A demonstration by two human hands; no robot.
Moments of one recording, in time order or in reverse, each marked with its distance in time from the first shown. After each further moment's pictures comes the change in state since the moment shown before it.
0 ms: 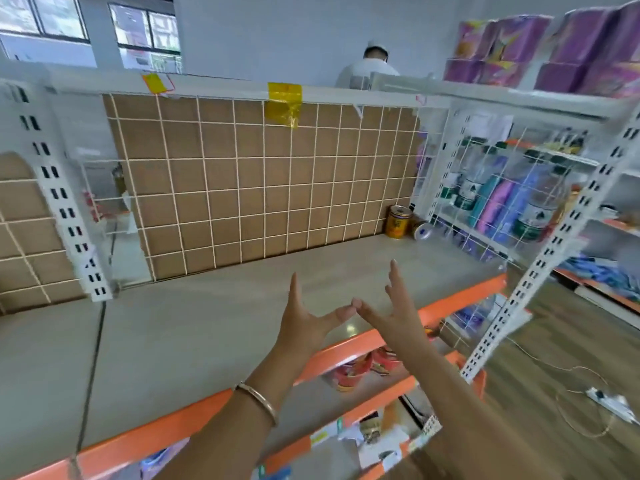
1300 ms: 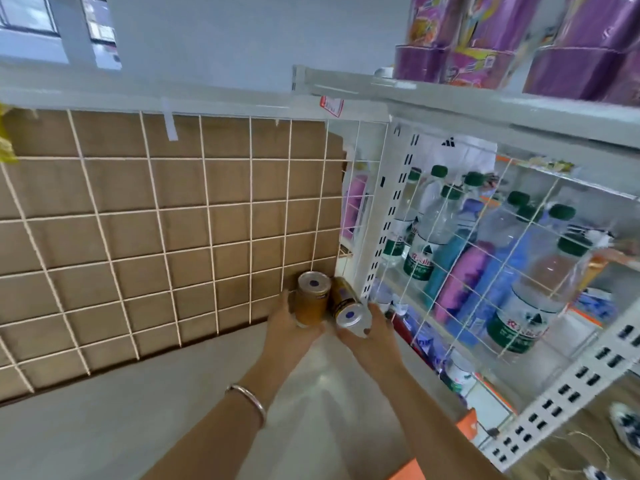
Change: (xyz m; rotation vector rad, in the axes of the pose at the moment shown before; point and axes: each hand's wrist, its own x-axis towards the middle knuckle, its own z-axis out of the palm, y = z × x) left_hand 0.345 0.007 0.259 0.122 0.116 0.024; right_hand 0.340 0.165 -0.196 -0.261 0.111 0.294
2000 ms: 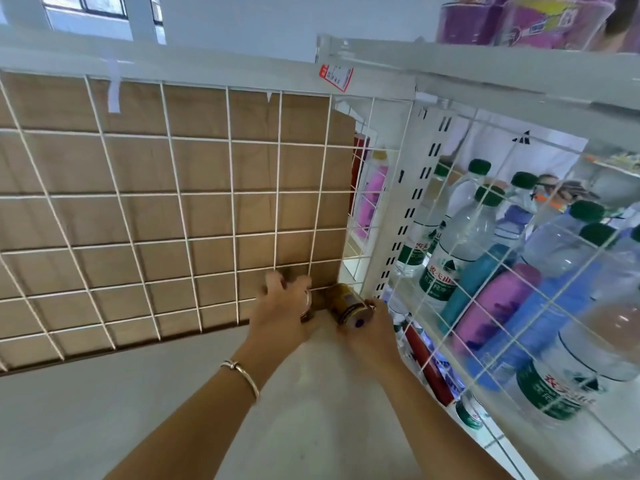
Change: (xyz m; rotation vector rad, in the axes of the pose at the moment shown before) left_hand 0.059 -0.006 0.026 0.921 0.120 0.192; right_hand 0.091 0.024 0.001 0.056 -0.088 -0.081
